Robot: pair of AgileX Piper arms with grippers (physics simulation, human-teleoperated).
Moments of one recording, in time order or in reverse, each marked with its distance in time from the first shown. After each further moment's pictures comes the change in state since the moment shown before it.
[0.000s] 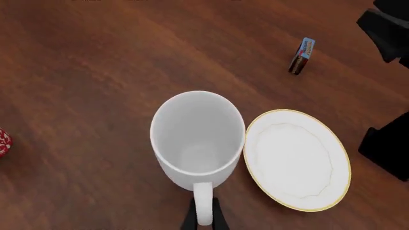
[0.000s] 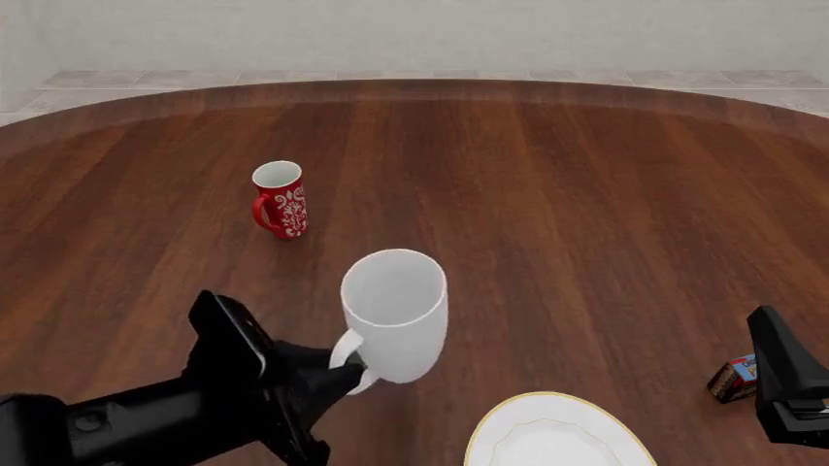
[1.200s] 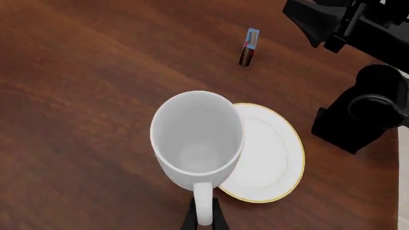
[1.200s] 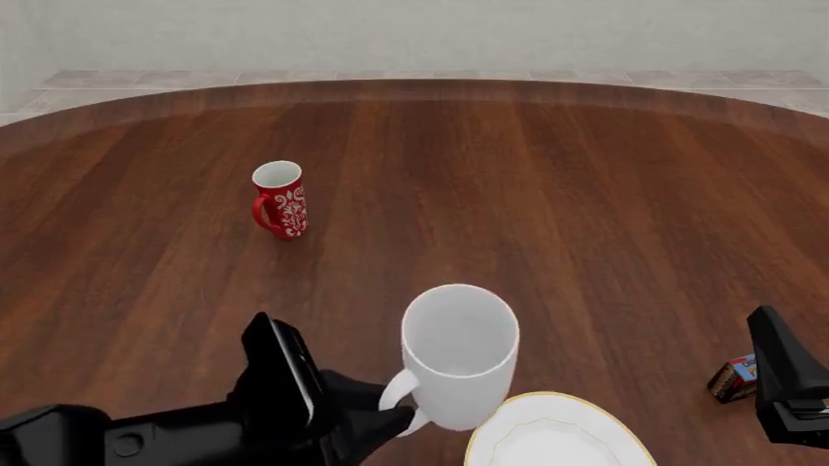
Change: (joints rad) left arm -0.184 0.064 -0.062 0.003 0.005; right arm 0.000 0.000 0.000 0.000 0.000
